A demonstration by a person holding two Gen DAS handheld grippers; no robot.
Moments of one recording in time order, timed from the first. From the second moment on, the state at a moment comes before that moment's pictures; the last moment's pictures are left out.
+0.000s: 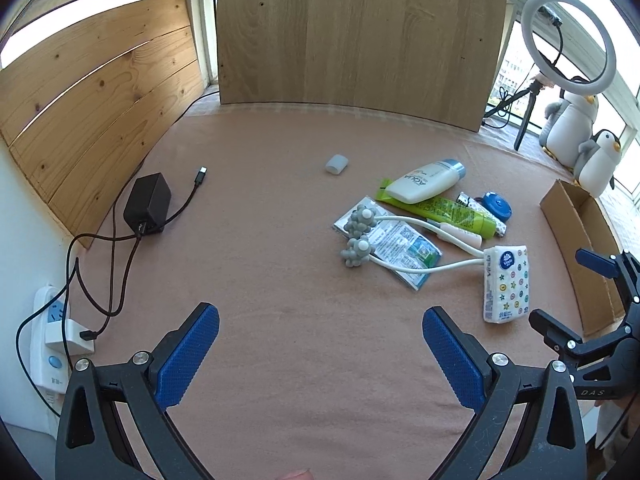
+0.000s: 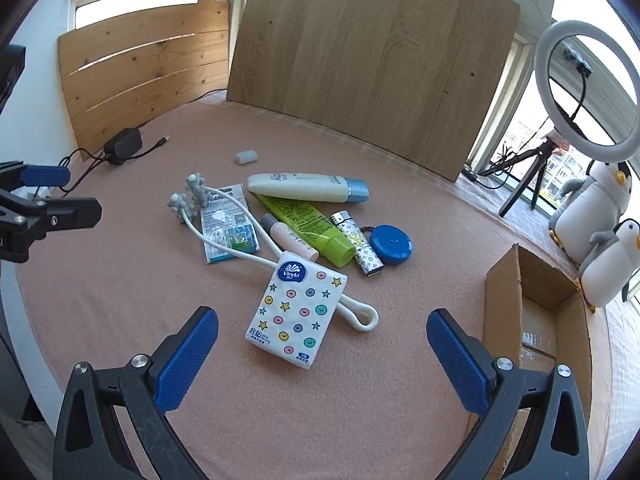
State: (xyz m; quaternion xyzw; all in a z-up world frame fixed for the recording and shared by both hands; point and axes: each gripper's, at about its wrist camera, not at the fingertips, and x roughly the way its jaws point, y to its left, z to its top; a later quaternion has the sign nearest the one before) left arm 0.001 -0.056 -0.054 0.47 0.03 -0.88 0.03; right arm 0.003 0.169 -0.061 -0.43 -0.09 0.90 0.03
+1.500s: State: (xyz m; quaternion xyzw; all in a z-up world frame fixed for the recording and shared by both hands) left arm -0.072 -0.084 -0.142 0.55 0.20 -0.81 0.06; right arm -0.035 0.171 -0.128 -0.52 -0.05 0.85 -0.06
